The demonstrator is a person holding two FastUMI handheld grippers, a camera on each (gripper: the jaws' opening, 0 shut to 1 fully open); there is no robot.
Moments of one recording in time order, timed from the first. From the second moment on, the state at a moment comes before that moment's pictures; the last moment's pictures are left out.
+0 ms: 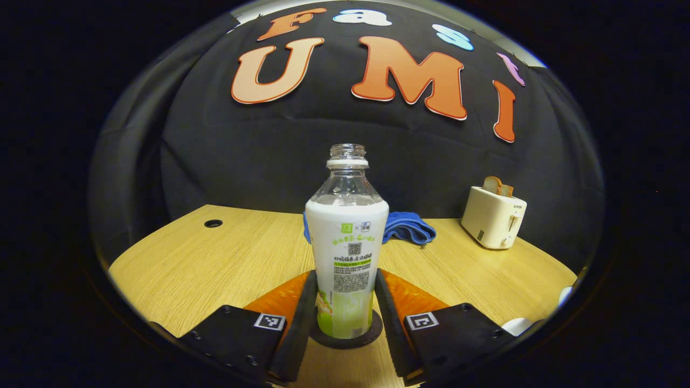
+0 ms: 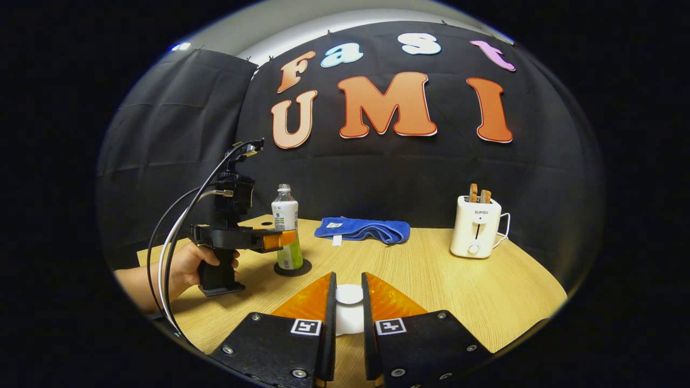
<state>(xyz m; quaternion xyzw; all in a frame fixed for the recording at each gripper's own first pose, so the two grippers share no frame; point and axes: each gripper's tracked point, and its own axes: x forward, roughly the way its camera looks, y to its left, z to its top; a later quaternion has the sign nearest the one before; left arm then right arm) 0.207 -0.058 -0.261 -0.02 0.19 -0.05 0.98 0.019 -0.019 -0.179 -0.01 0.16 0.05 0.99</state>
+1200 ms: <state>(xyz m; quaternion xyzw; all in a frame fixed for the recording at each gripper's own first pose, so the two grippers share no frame) 0.185 -0.051 -0.253 -0.01 0.18 -0.06 0.98 0.024 0.004 -0.185 -0.01 0.16 0.07 0.98</state>
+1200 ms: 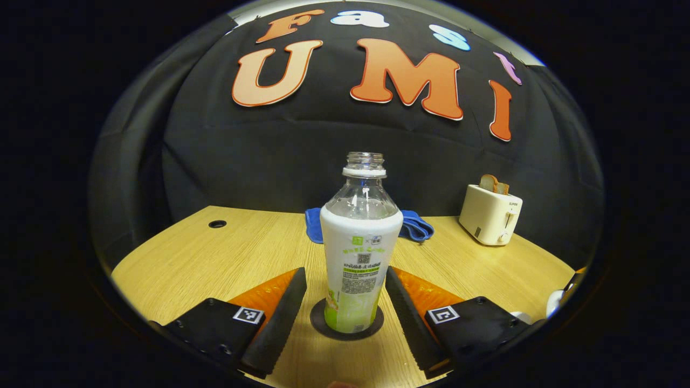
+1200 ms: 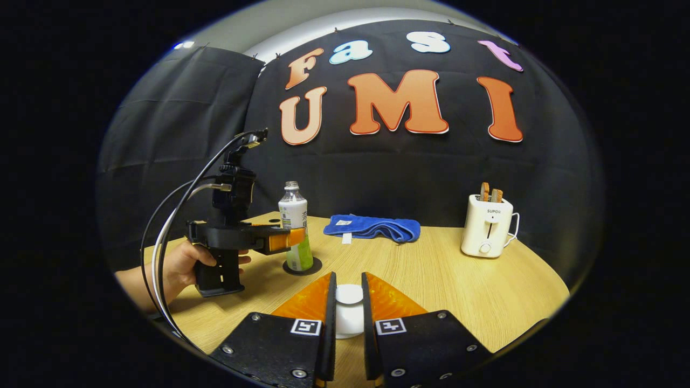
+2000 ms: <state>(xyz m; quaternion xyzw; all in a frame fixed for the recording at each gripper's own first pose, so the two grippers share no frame) 0.145 -0.036 -0.197 -0.02 0.10 -0.05 0.99 0.040 0.018 -0.218 -0.02 0.19 0.07 0.98</state>
